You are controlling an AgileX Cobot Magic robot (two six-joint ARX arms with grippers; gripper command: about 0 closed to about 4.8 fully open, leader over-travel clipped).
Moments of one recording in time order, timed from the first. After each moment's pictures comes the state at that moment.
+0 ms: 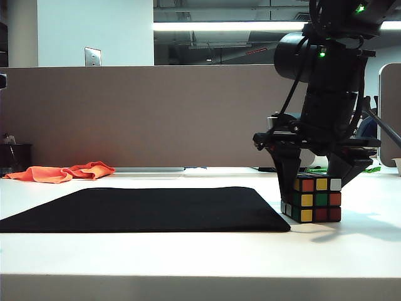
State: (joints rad) left arm -0.13 0.01 0.00 0.03 0.58 -0.01; right arm 0.44 1.72 1.14 -0.56 0.06 0.26
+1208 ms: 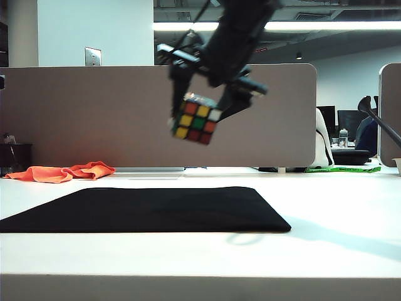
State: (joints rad) left arm -0.13 0.01 0.00 0.03 0.56 -0.01; right arm 0.66 1.80 1.47 -0.37 0.00 0.36
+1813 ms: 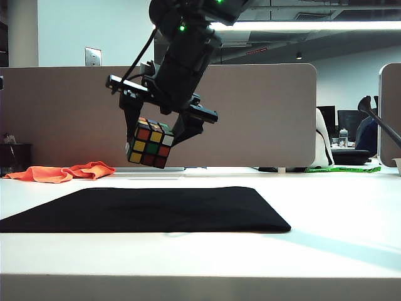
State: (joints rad) left arm -0.13 0.01 0.00 0.03 0.53 -0.04; right arm 0.74 2.07 1.73 -0.40 0.01 0.39
